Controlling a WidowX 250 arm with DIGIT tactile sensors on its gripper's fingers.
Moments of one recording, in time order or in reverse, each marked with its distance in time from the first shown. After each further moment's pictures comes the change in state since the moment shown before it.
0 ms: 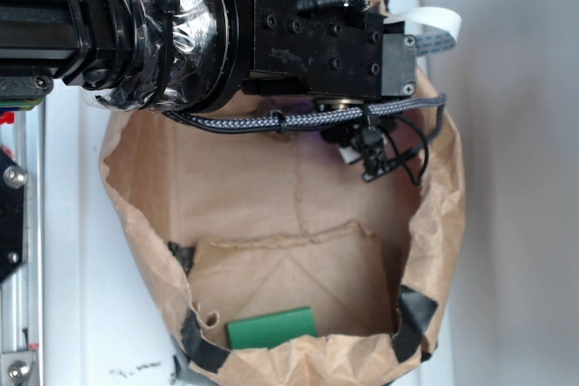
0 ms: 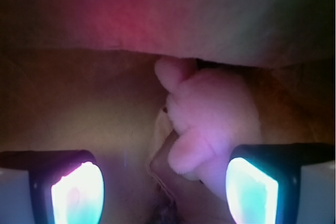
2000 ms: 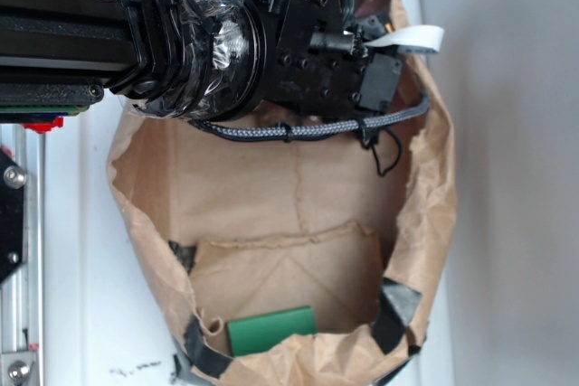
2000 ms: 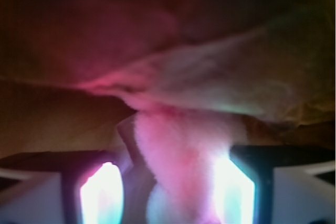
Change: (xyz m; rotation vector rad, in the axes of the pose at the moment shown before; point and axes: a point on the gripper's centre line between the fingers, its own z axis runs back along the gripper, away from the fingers) arm 0.007 0.014 -0.033 0.082 -0.097 0.005
